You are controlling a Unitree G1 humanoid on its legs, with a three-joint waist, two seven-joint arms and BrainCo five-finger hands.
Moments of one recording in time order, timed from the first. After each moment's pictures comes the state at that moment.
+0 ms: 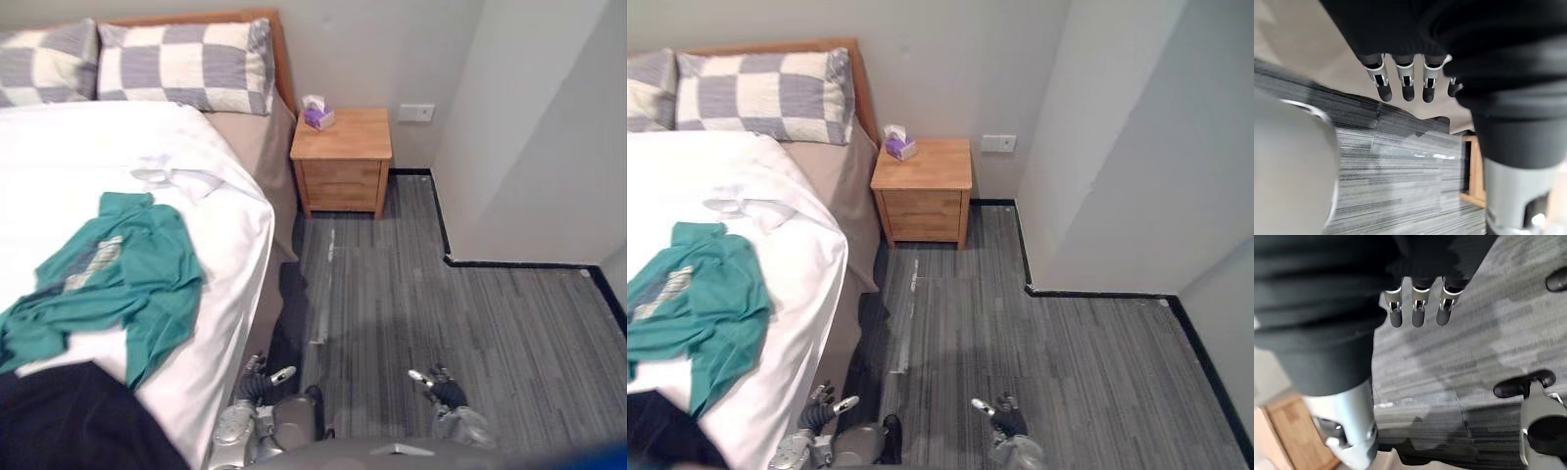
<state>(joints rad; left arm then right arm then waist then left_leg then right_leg) 0.10 0.01 0.25 0.87 0.06 -0.21 -0.07 0.02 0.04 -0.19 0.99 0.22 -0.13 0.08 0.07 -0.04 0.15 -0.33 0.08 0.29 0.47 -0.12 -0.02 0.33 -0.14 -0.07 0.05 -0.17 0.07</state>
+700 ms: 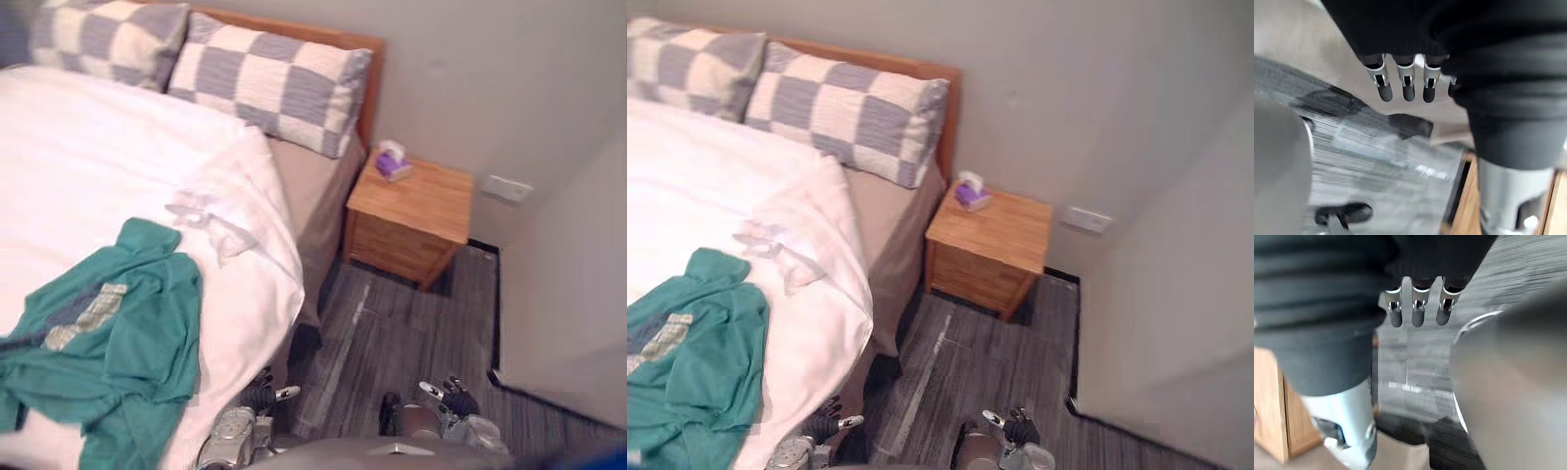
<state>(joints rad) 0.08 0.04 0.10 1.00 0.02 -0.14 -0.08 0.07 -0.05 -0.17 1.02 0.21 -0.16 0.05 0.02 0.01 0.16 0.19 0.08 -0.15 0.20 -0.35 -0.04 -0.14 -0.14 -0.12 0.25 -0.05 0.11</state>
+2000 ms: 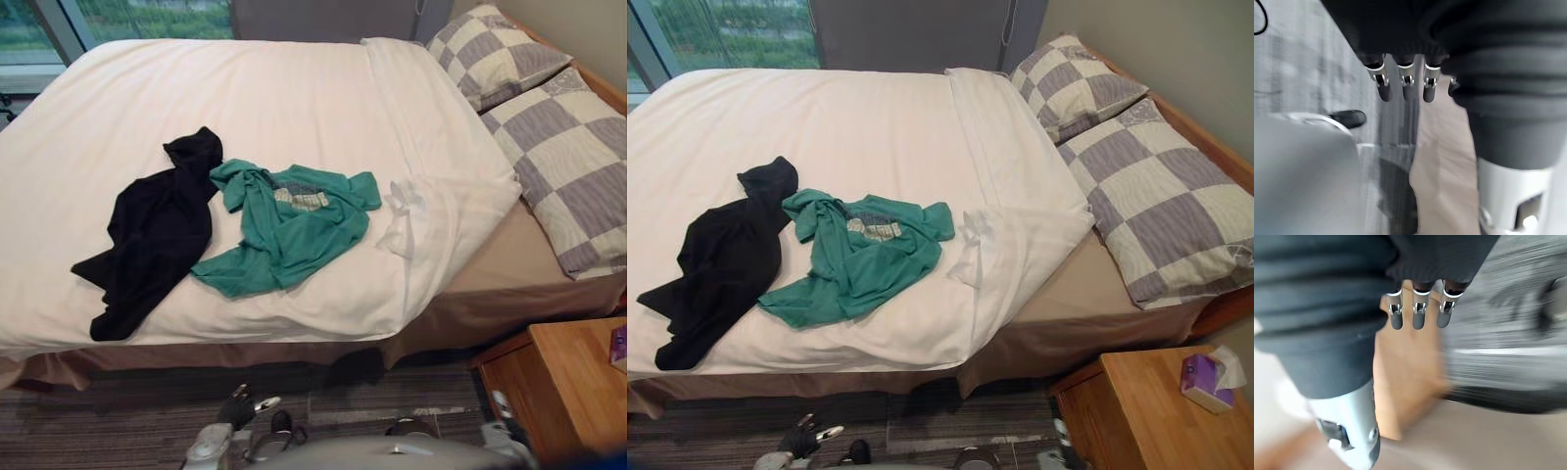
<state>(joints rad) 0.18 0.12 0.24 1.01 -0.02 -0.11 -0.16 0.10 -0.04 -0.65 0.64 0.83 -0.28 -0.41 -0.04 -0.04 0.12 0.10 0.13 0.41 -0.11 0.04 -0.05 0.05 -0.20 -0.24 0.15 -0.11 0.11</state>
